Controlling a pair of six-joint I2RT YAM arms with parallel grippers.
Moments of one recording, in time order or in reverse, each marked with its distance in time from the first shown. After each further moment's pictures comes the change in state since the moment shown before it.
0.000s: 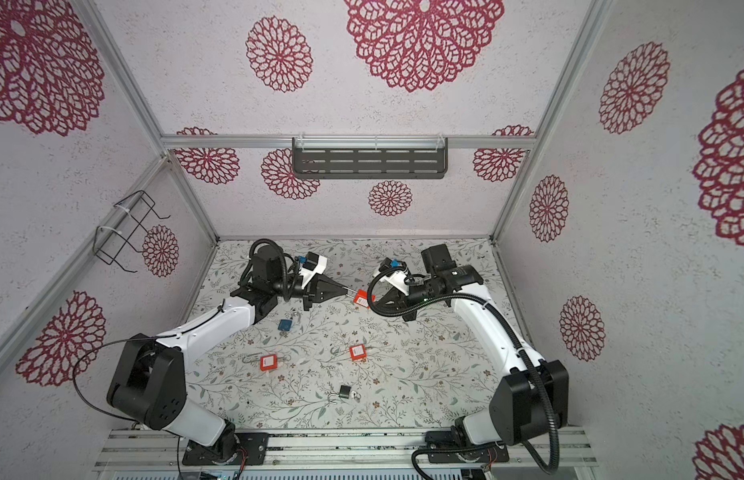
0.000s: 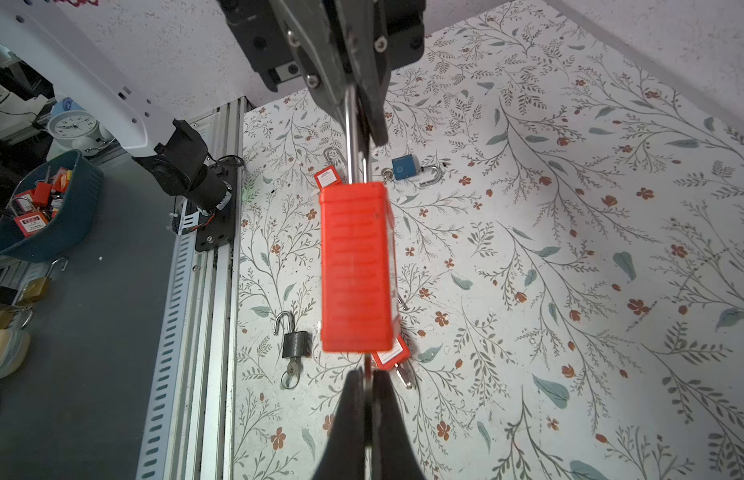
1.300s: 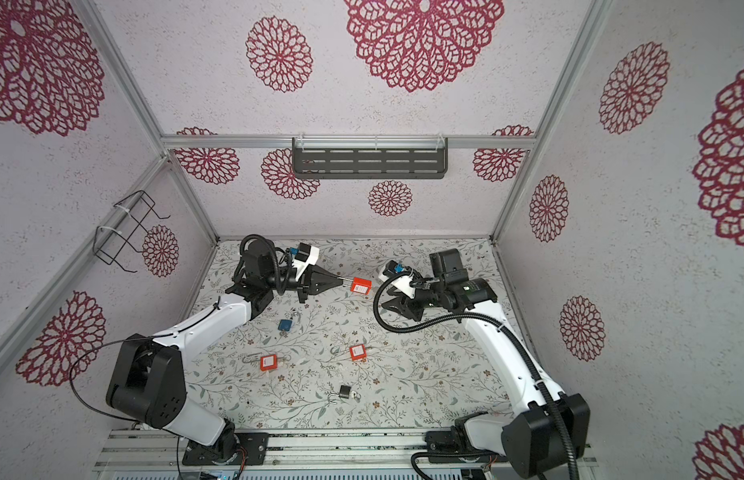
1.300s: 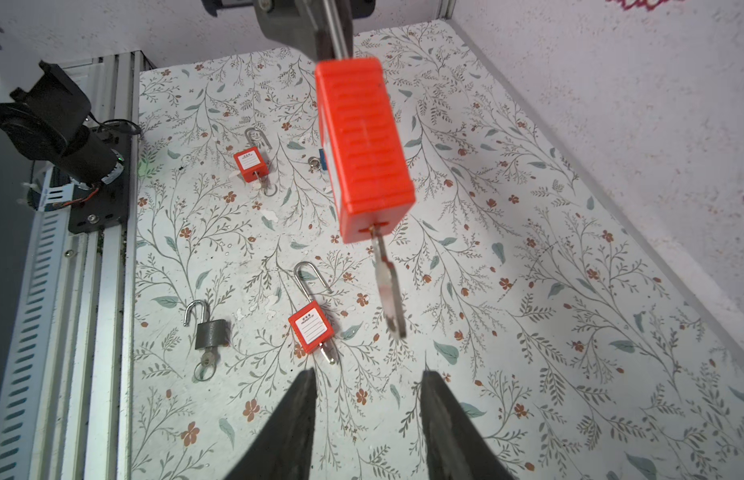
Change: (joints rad) left arm 0.032 0.003 0.028 0.087 0.035 -0.082; right arm 0.006 -0.159 -0.080 0.161 0.210 0.000
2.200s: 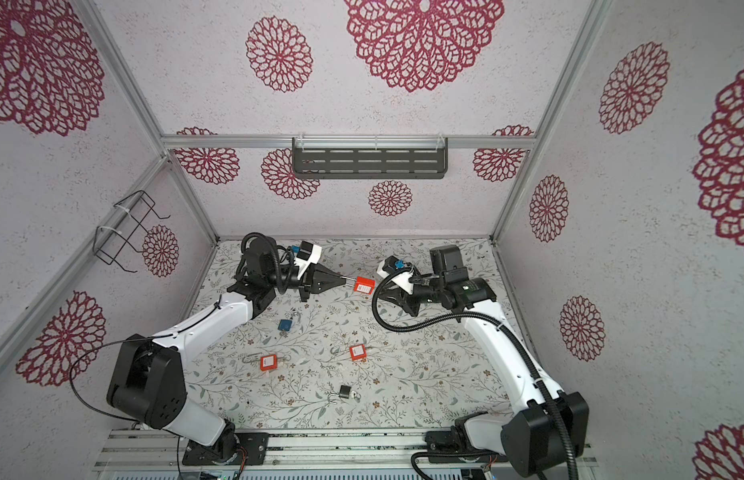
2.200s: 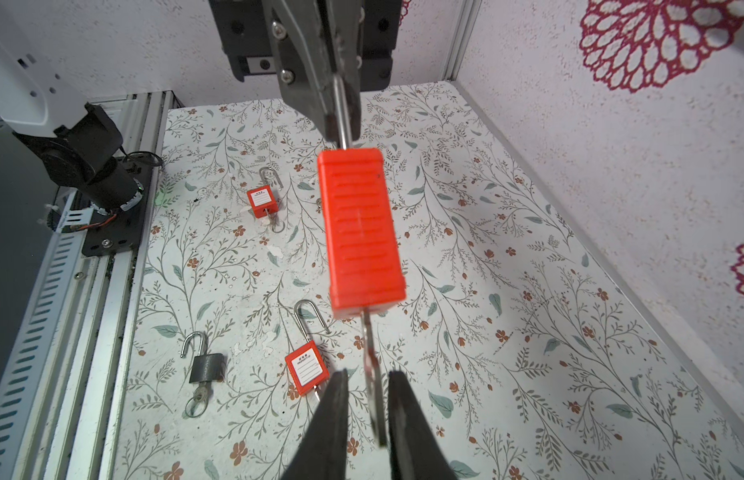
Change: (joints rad) left arm -0.024 0.000 0.032 -0.003 0.015 -0.014; right arm 0.000 0.011 0.000 0.086 -0.098 0.005
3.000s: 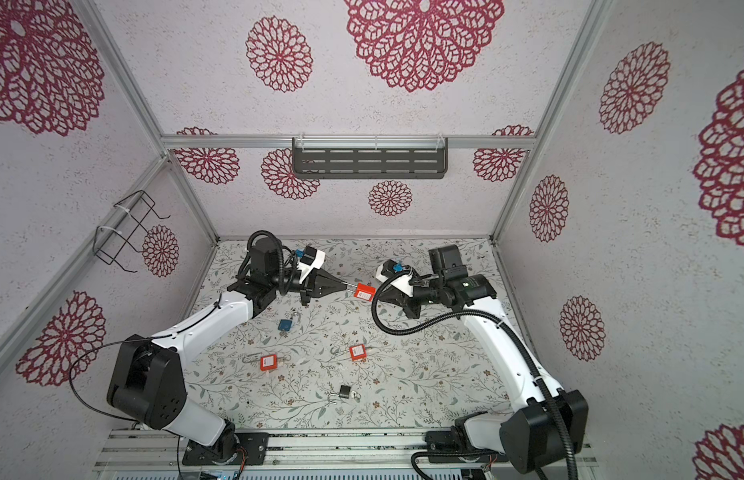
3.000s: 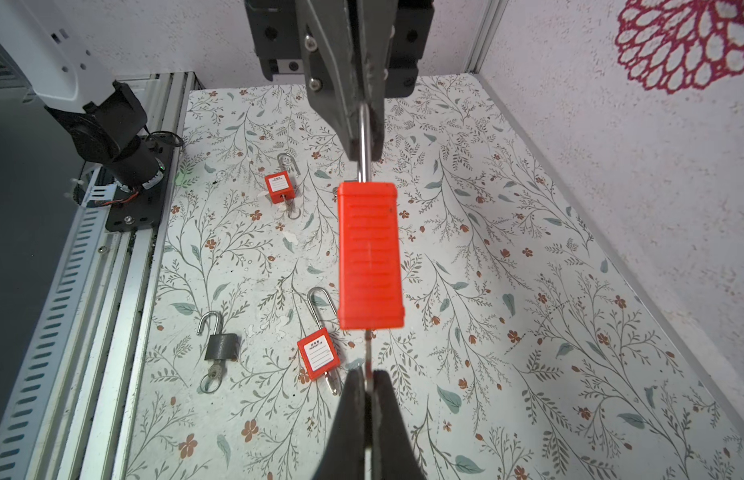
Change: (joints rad) left arm -0.002 -0.005 0.022 -0.195 0.002 0.147; right arm 0.000 0.016 0.040 -0.117 -0.014 -0.104
